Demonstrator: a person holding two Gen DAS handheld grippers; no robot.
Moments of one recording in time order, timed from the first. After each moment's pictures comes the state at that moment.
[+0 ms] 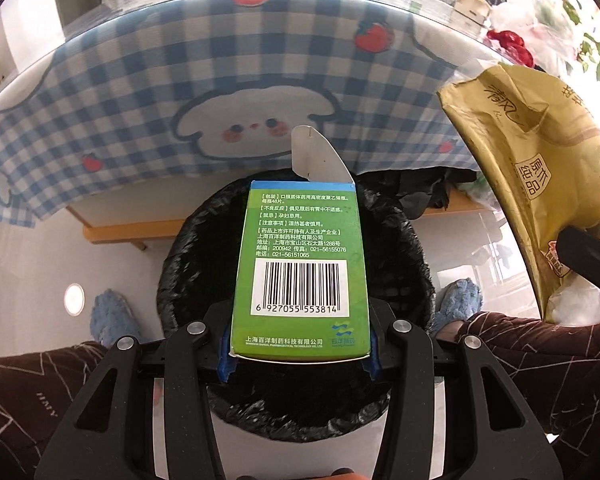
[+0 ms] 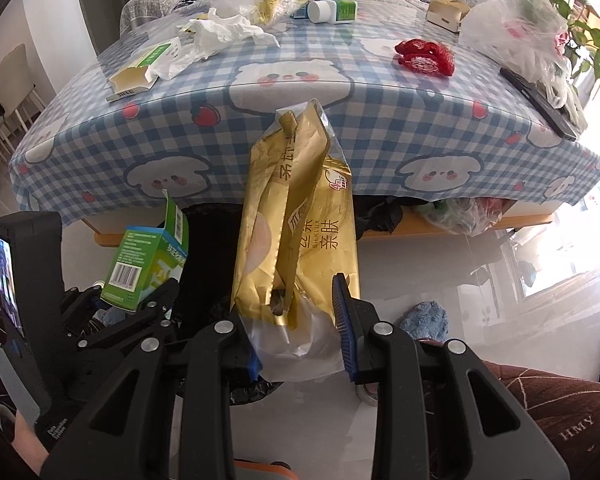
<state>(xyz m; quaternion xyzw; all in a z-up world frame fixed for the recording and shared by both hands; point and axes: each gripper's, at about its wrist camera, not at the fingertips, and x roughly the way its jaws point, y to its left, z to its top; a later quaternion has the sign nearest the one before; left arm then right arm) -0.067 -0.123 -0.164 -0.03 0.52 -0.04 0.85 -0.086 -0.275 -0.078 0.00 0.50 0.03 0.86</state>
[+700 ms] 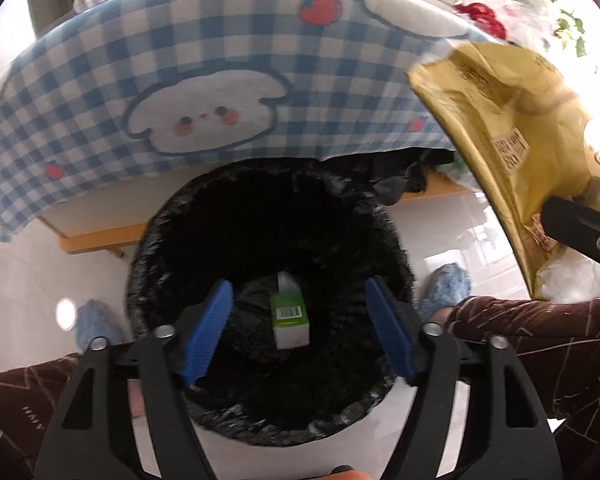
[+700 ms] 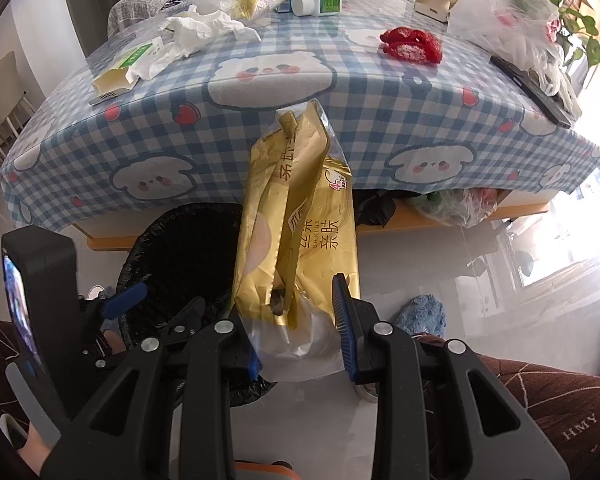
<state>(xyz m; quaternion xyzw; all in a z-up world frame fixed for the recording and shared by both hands) -0.066 -0.142 -0.176 -0.01 0.53 -0.06 0.85 -0.081 -0.281 -0.089 0.01 0.52 0.02 0.86</state>
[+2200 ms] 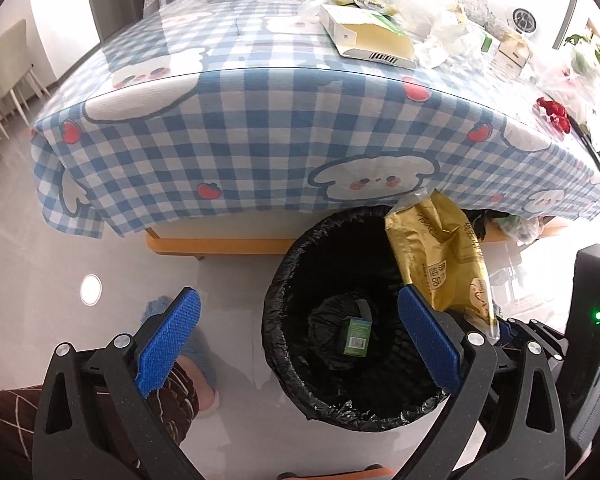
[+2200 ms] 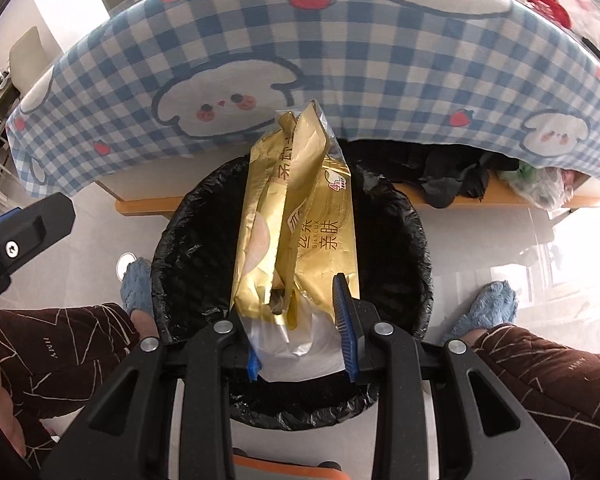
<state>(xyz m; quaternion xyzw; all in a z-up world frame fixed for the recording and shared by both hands) -0.067 -0.026 -0.120 -0.04 0.51 0.02 0.86 -0.061 -0.186 -0.168 0.01 0.56 0.09 0.82</state>
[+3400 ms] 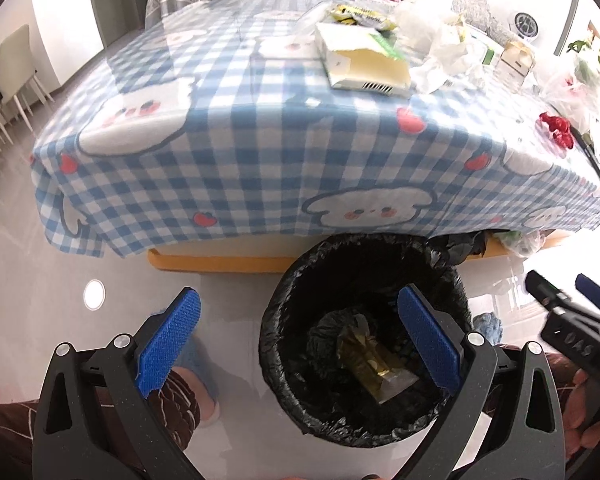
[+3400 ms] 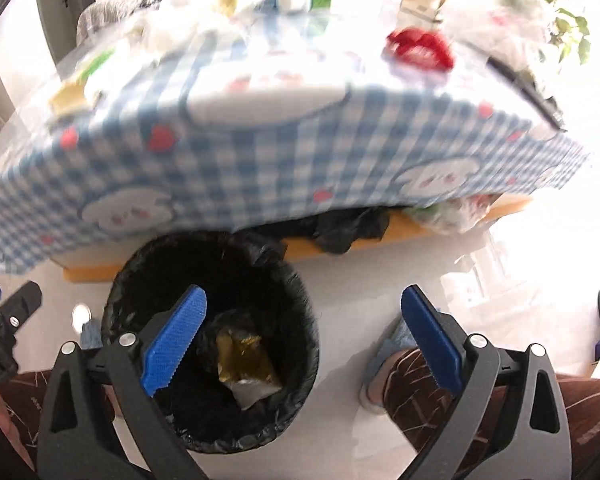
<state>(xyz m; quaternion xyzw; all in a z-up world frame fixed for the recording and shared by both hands) -0.049 -0.038 -0.104 -0.04 0.50 0.02 0.87 -0.038 -0.260 -0.089 0.01 0.50 -0.04 0.87</state>
